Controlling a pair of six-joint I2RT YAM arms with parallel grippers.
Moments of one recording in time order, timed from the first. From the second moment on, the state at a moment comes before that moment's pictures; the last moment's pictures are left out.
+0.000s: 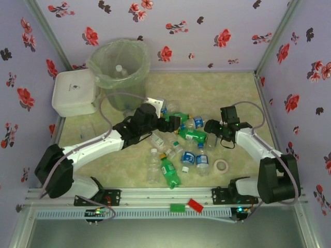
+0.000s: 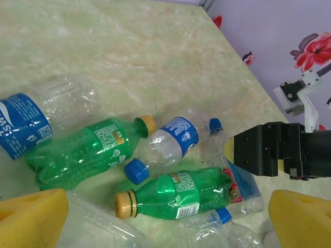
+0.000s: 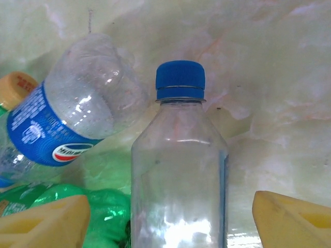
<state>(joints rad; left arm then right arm) -0.87 1.43 0.96 0.00 -0.01 -0.53 0.19 1.32 0.71 -0.44 -0.08 0.55</state>
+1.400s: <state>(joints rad) -0.88 1.51 0.96 0.19 0.18 -0.57 0.21 1.01 0.61 -0.18 -0.29 0.80</state>
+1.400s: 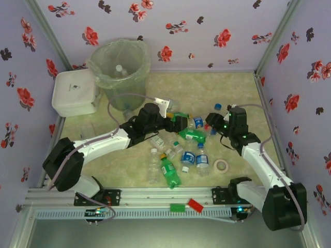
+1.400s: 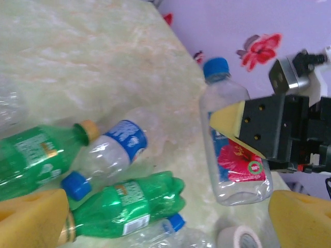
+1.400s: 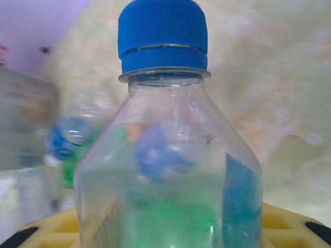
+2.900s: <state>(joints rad) -0.95 1.58 1.00 0.24 0.22 -0.49 0.56 1.09 0.72 0.06 -0.14 0.95</state>
